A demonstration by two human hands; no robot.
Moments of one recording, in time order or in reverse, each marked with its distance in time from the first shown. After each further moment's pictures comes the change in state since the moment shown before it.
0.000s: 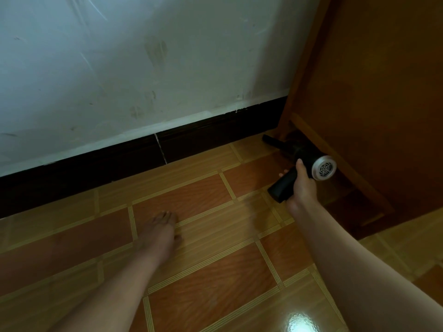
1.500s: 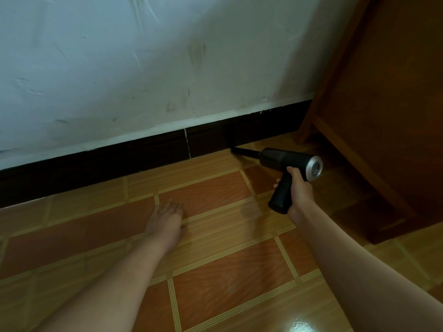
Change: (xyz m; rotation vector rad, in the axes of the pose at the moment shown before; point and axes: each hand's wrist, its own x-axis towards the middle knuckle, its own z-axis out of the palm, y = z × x) left_hand -0.028 -0.029 -0.018 0.010 0.029 -0.026; right_hand -0.052 0.021 0.026 -0.244 -0.093 0.065
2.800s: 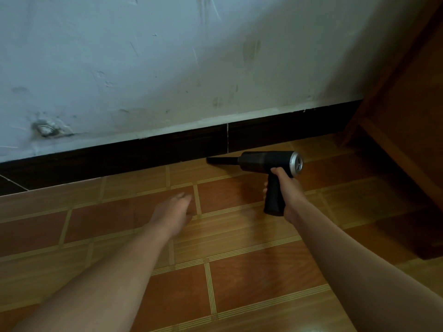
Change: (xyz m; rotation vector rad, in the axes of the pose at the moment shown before) left_hand -0.034 -0.062 -0.015 -0.128 0.065 -0.104; right_hand -0.032 0.038 0.067 -0.200 -0.307 0.106
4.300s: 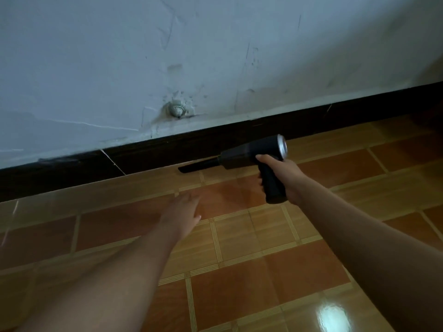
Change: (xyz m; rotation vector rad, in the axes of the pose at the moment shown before) left_hand -0.057 -0.281 -0.002 -0.060 -0.118 0.065; right_hand -0.091 0.077 0.279 -0.234 -0.102 0.056
